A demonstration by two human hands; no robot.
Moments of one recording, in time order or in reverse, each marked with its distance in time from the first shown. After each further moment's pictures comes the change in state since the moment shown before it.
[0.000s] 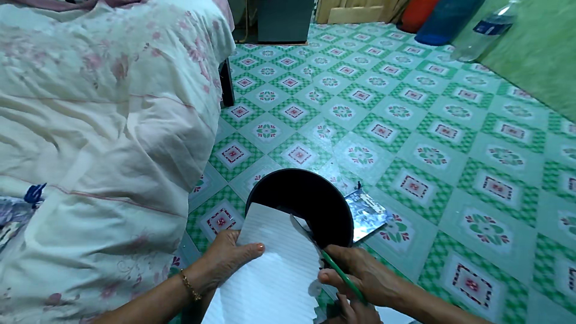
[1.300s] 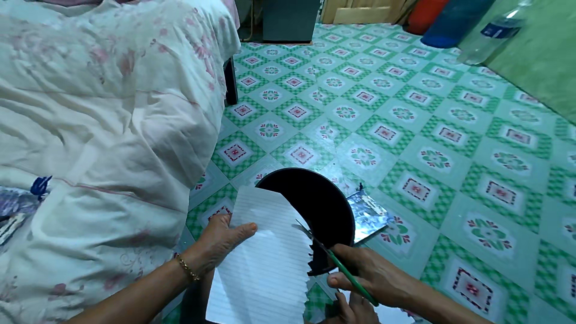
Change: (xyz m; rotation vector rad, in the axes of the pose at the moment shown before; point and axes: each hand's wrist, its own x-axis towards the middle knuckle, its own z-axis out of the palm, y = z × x) left_hand 0.007 0.010 -0.007 -0.041 0.152 0.085; right_hand -0.004 0.007 -0.013 -0.113 -0.062 0.071
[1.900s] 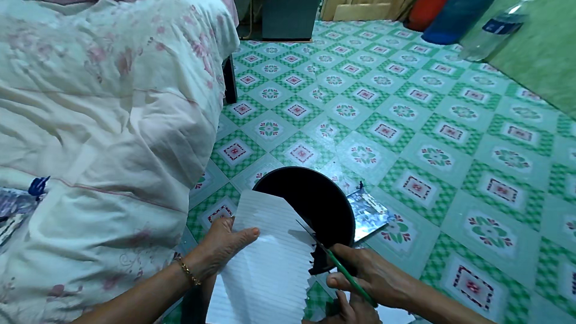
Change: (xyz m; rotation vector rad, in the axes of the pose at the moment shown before) left_hand -0.002 -0.006 0.002 0.013 -0.033 -0.032; right_hand 0.000 0.000 0.001 -0.068 -0.013 -0.003
